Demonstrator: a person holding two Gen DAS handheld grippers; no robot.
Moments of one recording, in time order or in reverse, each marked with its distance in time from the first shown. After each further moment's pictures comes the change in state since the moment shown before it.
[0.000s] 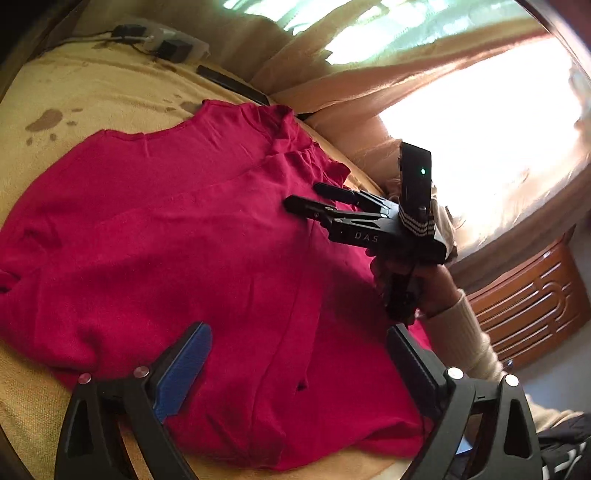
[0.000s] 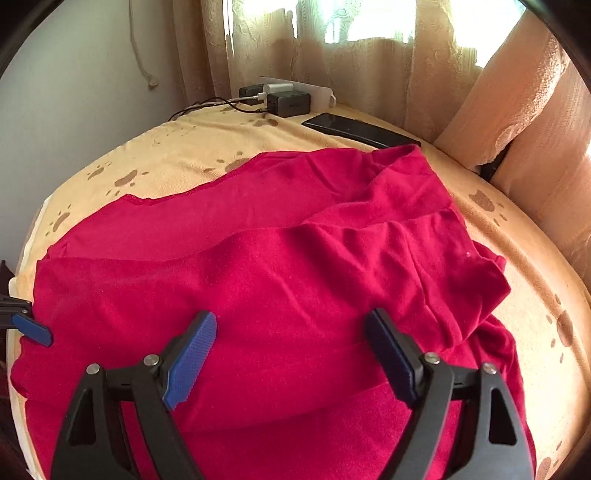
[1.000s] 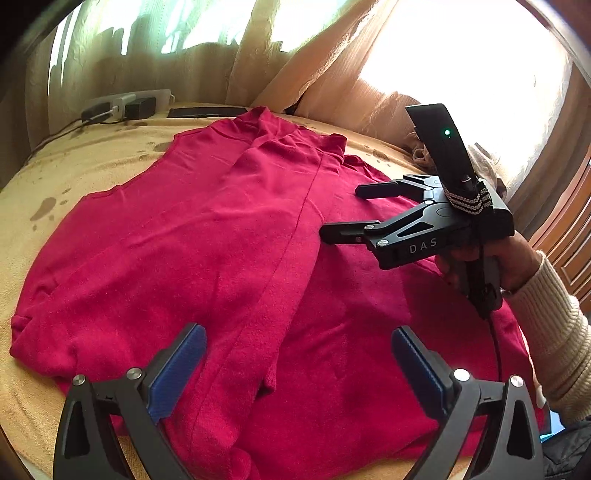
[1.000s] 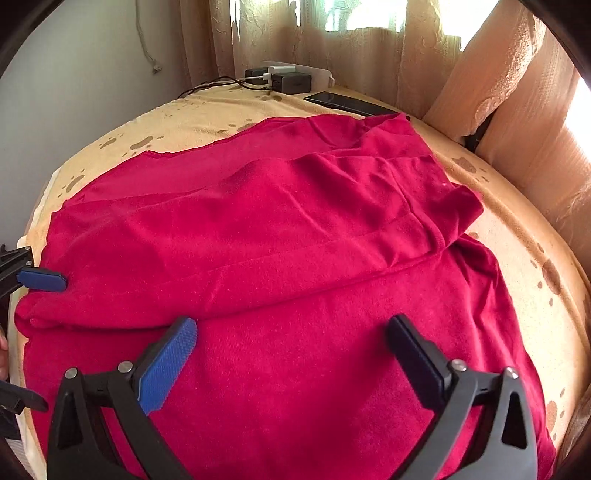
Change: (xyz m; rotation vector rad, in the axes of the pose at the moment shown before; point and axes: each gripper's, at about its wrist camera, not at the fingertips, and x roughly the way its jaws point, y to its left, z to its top) left arm 0.038 -0.055 -0.026 0.249 -0.018 0.286; right arm -0.031 0.008 -0.044 0.000 0.043 -0.011
